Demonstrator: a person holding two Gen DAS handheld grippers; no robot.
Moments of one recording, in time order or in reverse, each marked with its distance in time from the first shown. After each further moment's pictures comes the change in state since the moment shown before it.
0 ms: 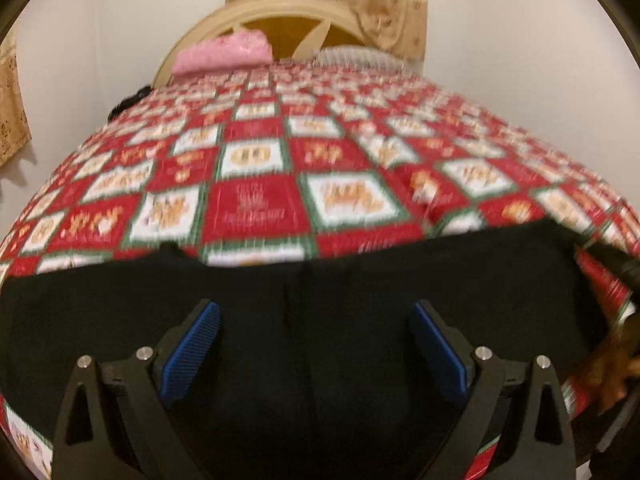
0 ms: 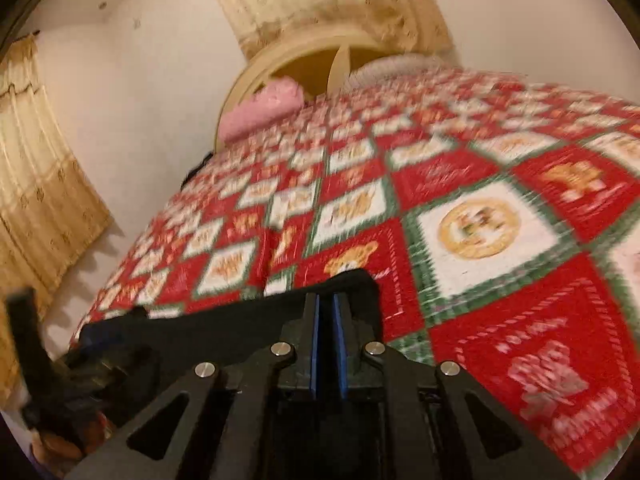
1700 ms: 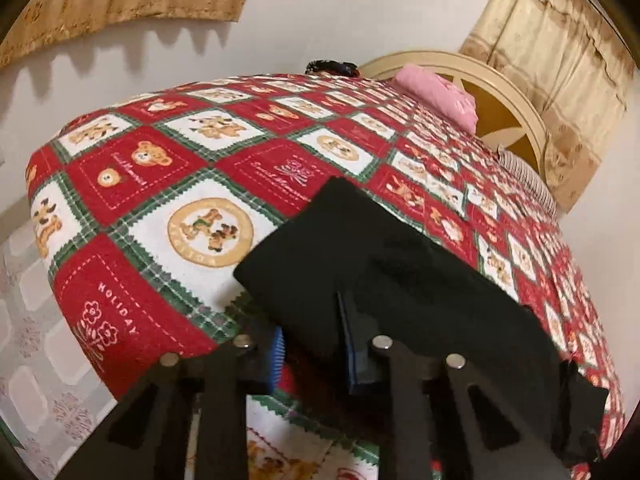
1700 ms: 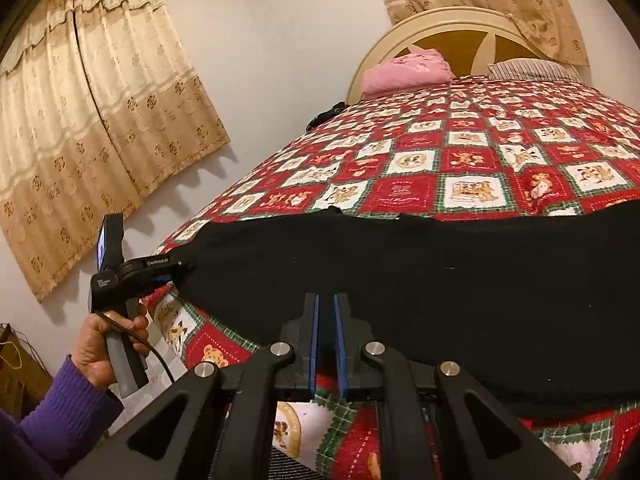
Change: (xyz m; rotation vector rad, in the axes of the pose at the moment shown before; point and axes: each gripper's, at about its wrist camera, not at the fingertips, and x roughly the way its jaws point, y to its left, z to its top) left arm -0.070 0.275 -0.089 -0.695 -0.120 0.219; right arm 0.015 0.185 -0.084 -0.203 0.164 0.360
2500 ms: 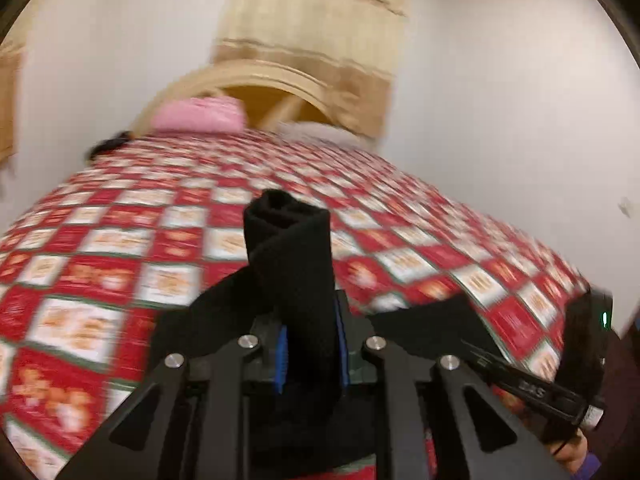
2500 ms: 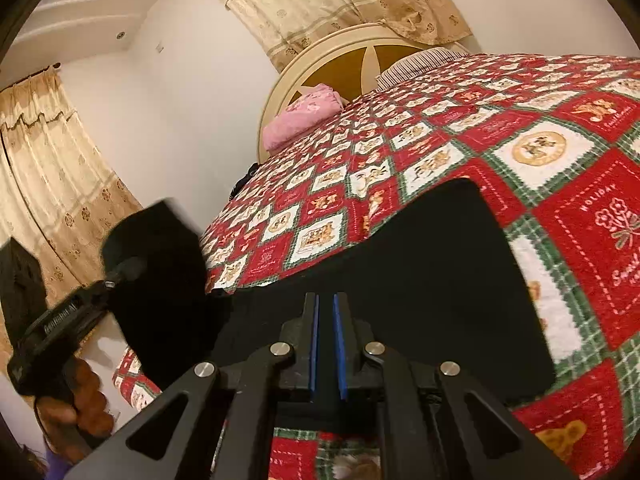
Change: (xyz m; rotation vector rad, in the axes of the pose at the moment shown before) left arm -0.074 -0.268 -0.086 0.633 -0.046 -0.542; right arm -0.075 -0.127 -0.001 0.336 -0.184 -0.160
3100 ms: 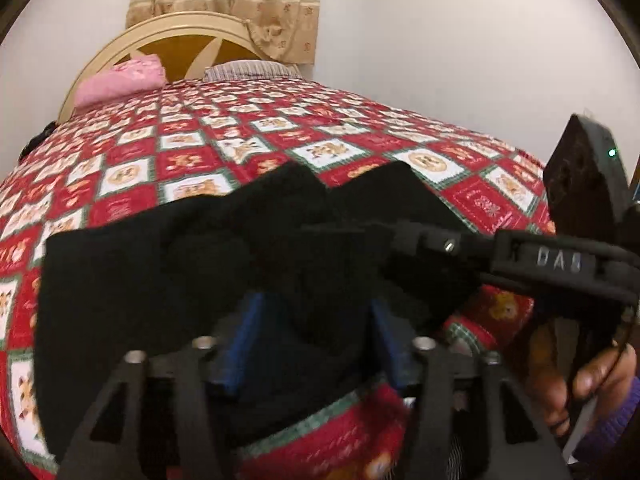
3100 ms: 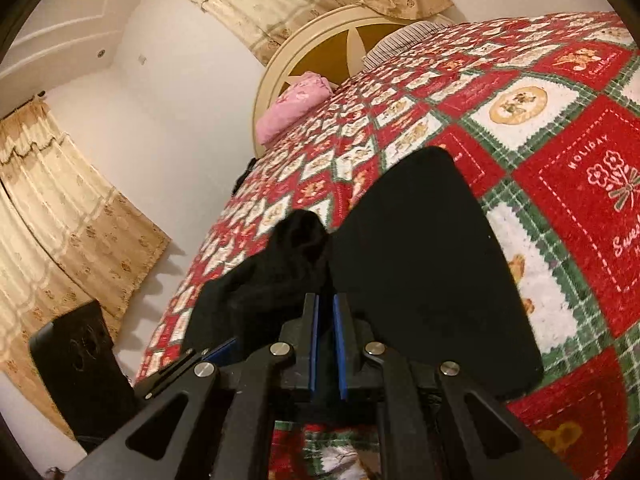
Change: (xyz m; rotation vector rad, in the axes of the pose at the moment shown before) left arm 0.044 -0.044 -0.054 0.153 0.211 -0.120; right arm 0.004 -0.024 0.003 0.127 0.051 0.071
